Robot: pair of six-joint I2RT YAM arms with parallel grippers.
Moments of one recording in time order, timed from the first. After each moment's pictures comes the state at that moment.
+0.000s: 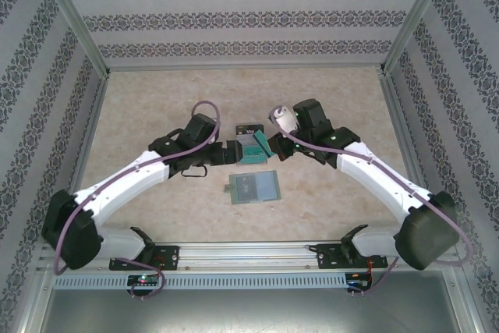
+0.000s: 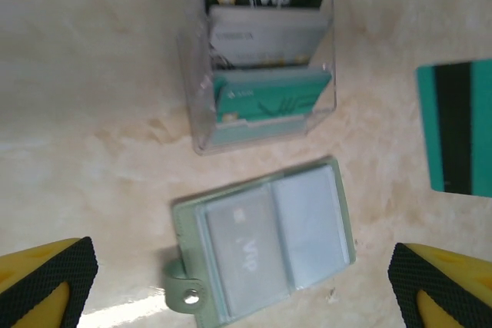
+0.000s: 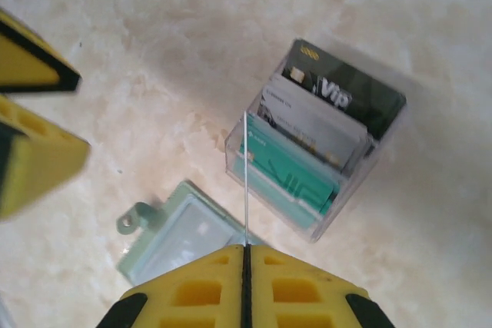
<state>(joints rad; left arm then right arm) -0.62 1.29 1.00 -0.59 0.04 -0.69 0.54 1.32 1.05 -0.53 -0.33 -0.04</state>
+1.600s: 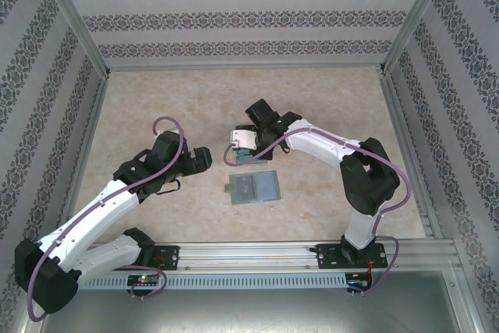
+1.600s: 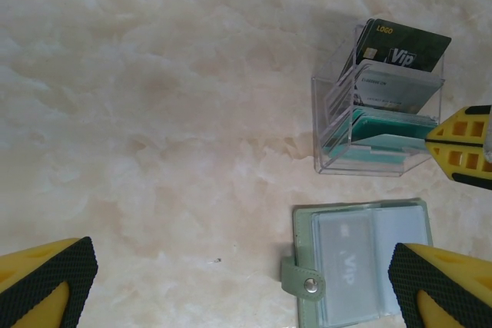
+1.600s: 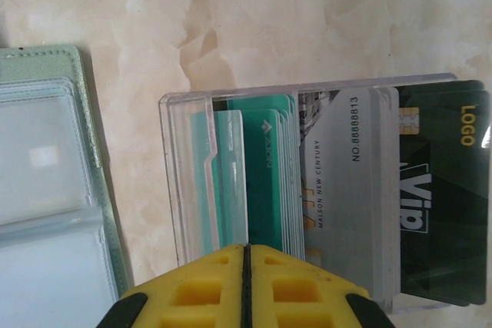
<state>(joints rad) -0.53 0.98 0.80 -0.67 -0.13 -0.72 0.67 1.81 1.33 -0.65 -0.10 -0.87</state>
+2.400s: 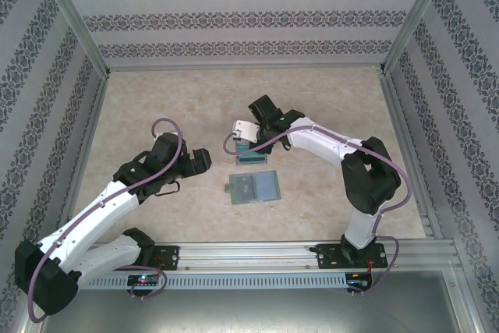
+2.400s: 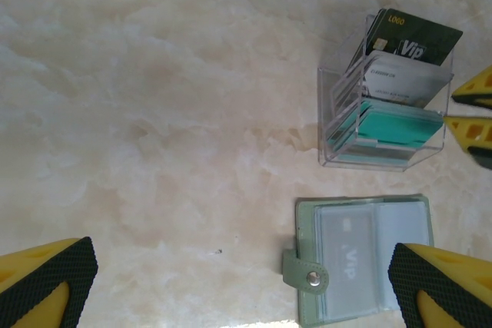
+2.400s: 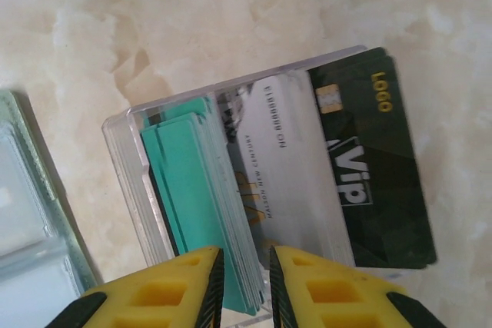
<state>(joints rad) -0.53 0.97 0.77 -0.67 -0.10 -0.74 0.64 1.79 1.33 -0.59 -0.08 -0.69</state>
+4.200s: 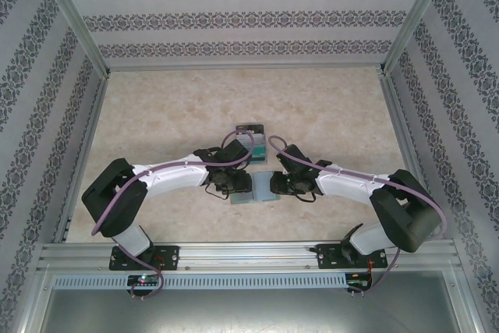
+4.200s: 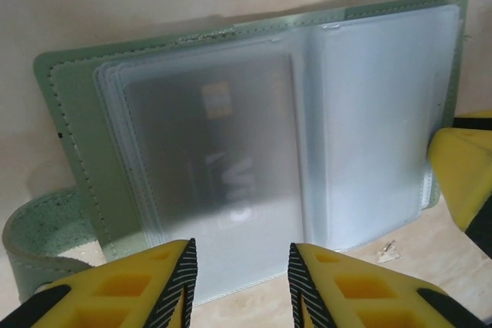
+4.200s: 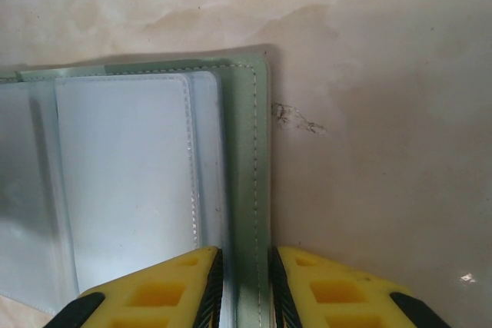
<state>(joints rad) -0.81 1.64 0.97 -0.53 0.17 -0.87 0.67 1.44 0.63 -0.31 -0.15 0.70</state>
